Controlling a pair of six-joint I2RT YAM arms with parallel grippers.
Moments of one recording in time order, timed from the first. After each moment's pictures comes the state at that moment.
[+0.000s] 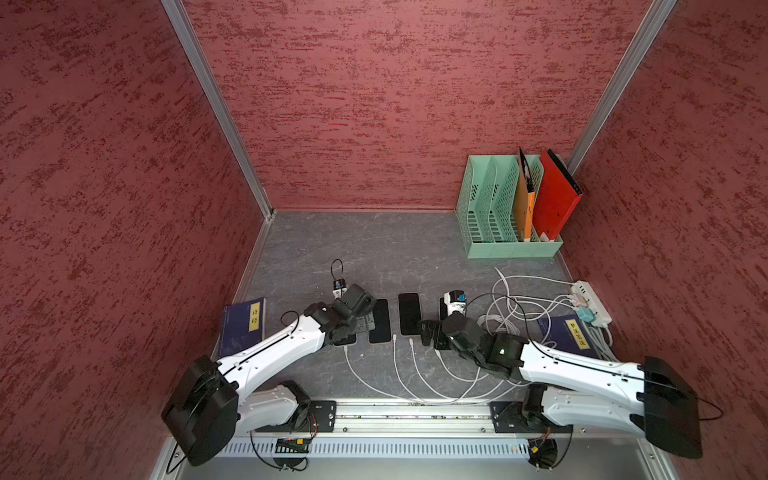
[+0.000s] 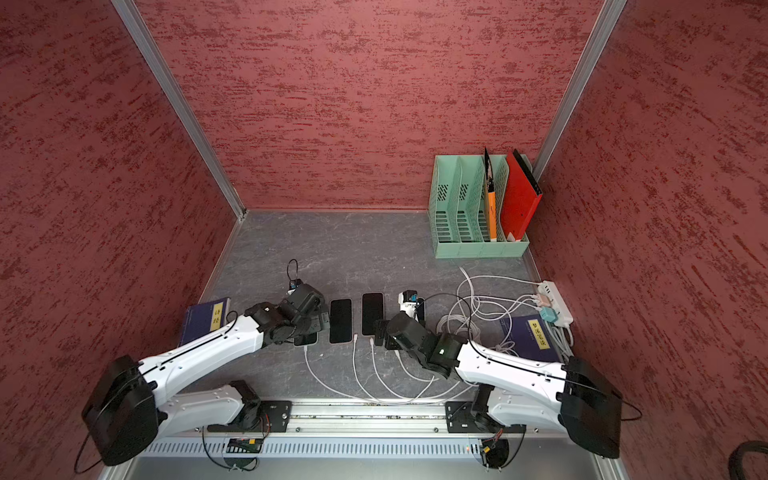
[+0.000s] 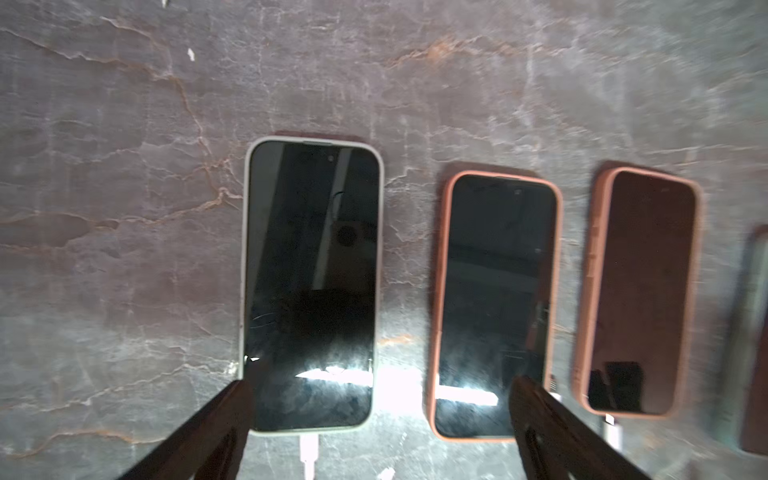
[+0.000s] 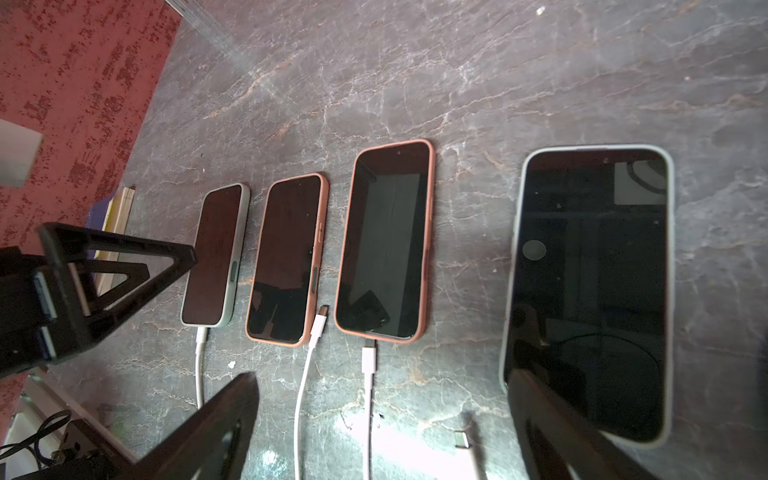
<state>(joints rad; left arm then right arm) -0.69 1.22 0.72 -0.69 -0.29 -0.86 1.05 1.13 0.58 -0.21 0.32 0.92</state>
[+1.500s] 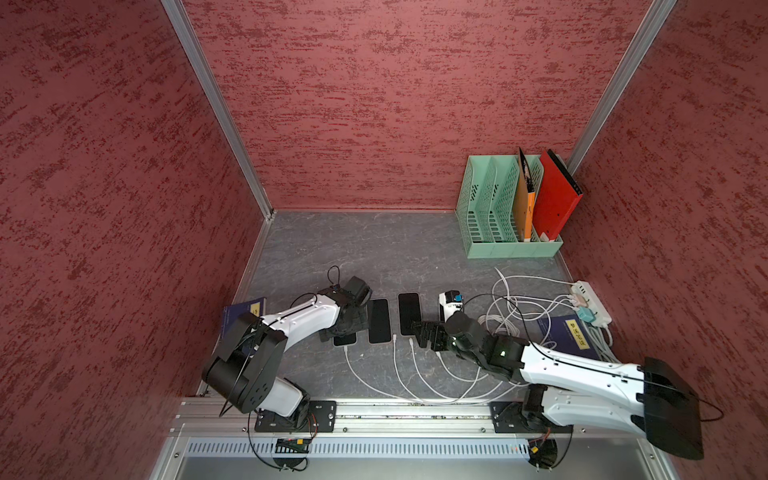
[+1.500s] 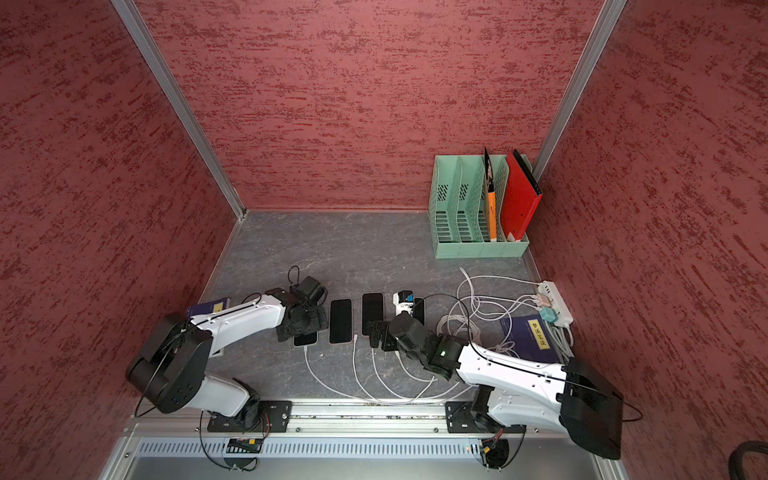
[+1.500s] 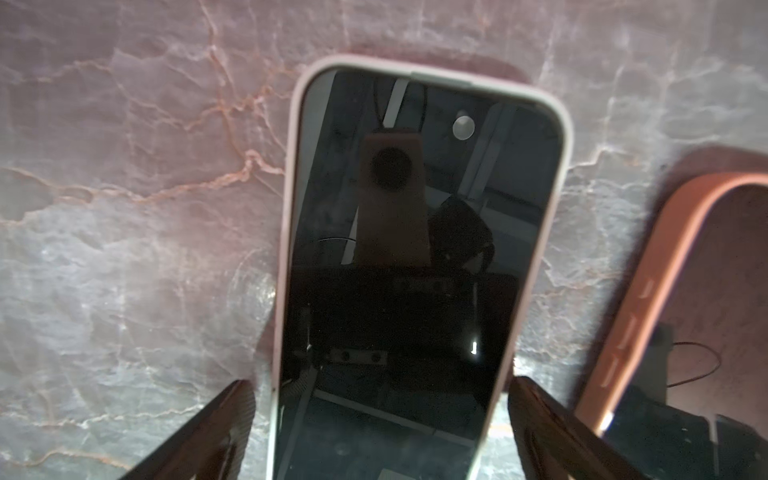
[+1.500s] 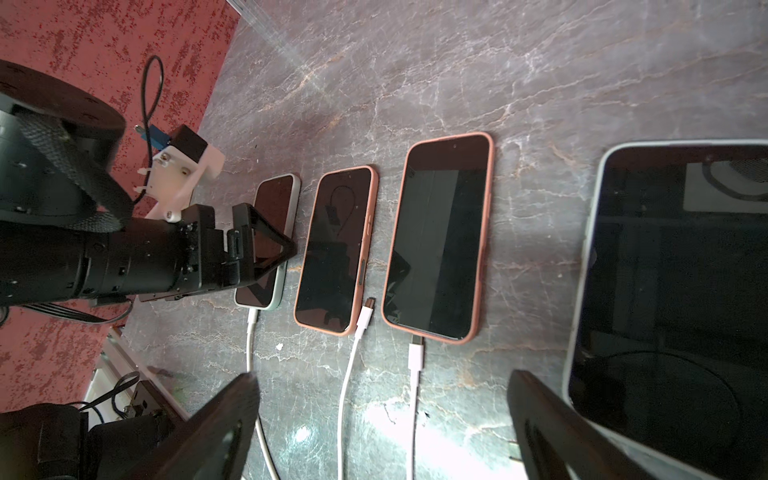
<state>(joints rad) -0.52 1.49 0.76 -0.70 -0.18 -0.83 1.05 1.10 0.55 -0.09 0.22 0.90</state>
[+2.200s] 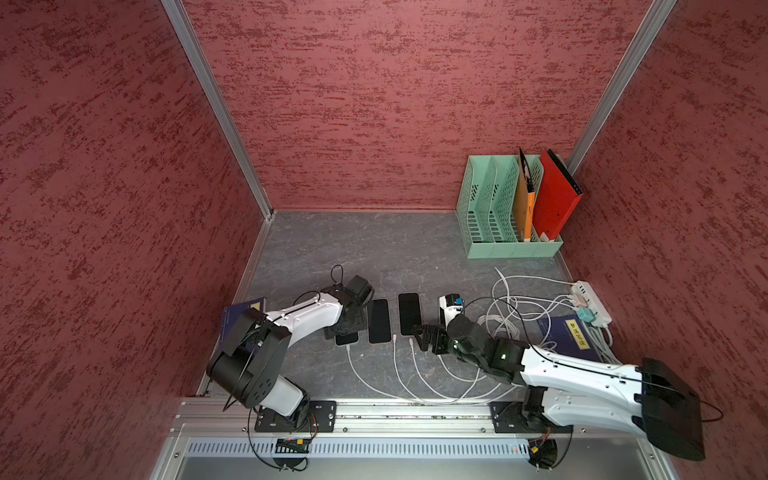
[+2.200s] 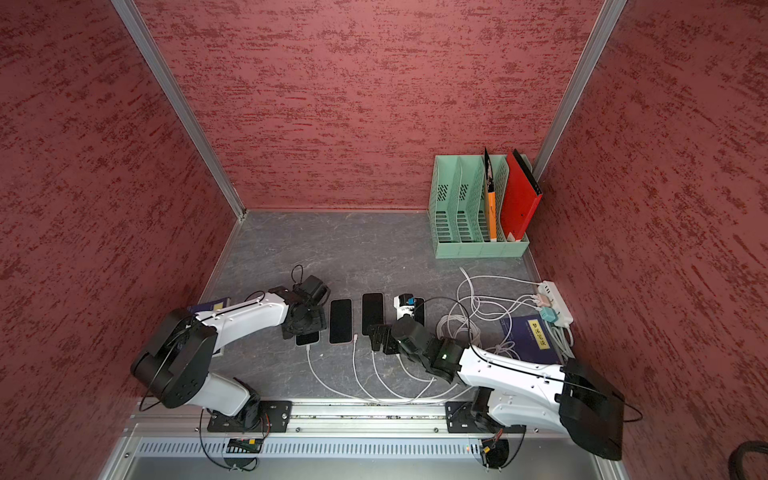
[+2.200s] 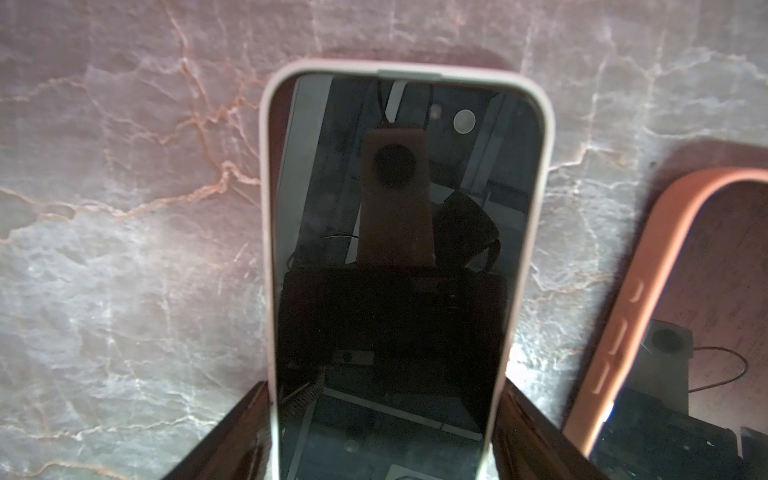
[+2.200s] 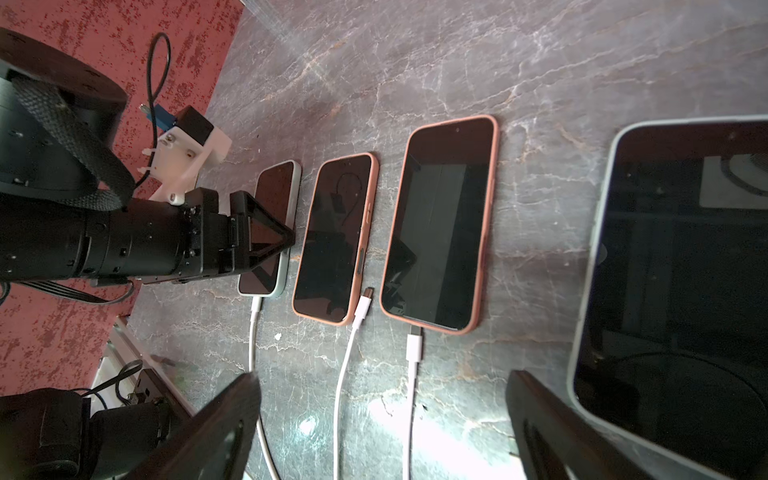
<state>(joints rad) -0.53 1.52 0.78 -0.70 -0.18 -0.81 1.05 1.09 0.49 -0.04 0.20 0.90</state>
